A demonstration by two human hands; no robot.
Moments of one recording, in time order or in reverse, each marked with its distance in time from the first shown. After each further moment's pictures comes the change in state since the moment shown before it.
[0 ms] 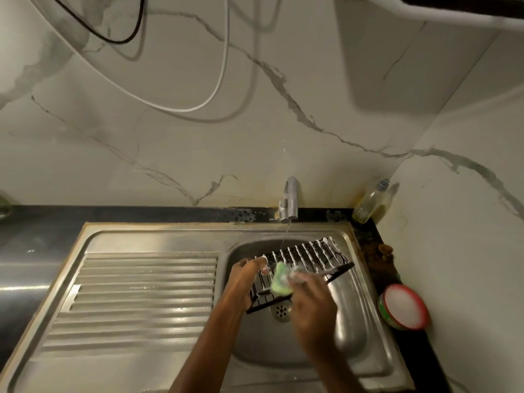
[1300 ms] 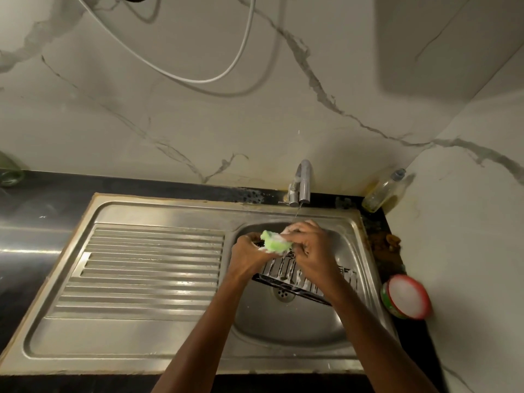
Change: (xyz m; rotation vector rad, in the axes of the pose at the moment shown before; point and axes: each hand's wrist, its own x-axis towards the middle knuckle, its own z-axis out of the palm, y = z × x) left_hand 0.001 -0.003 -0.017 0.398 -0.011 0.446; right_hand 0.085 0.006 0.011 0.195 -0.447 0.012
